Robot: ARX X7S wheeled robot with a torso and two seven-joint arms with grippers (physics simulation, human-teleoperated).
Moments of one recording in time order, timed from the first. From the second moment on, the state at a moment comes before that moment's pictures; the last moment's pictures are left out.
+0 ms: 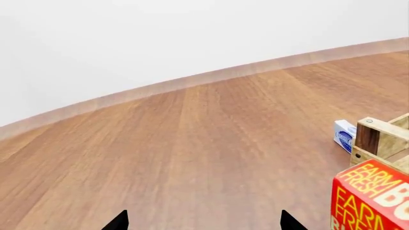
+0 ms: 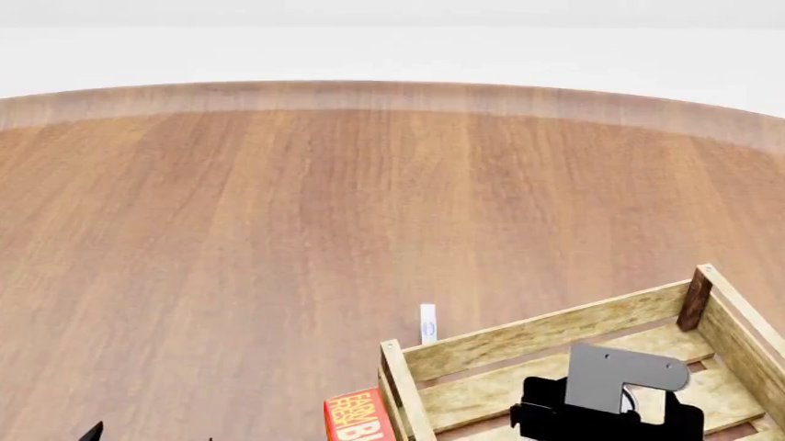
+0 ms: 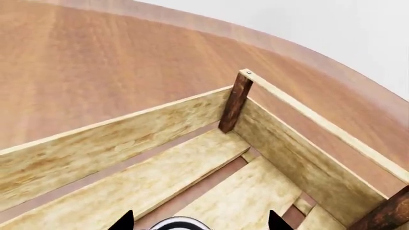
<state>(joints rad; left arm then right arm) -0.09 -0.32 0.46 0.00 -0.18 -0.09 -0.43 0.82 0.09 -0.07 1.31 0.00 -0.11 0.39</state>
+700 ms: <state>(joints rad) -0.09 -0.32 0.47 -0.02 -0.18 -0.08 -0.43 0.65 0.10 -0.11 0.79 0.01 0.07 0.36</state>
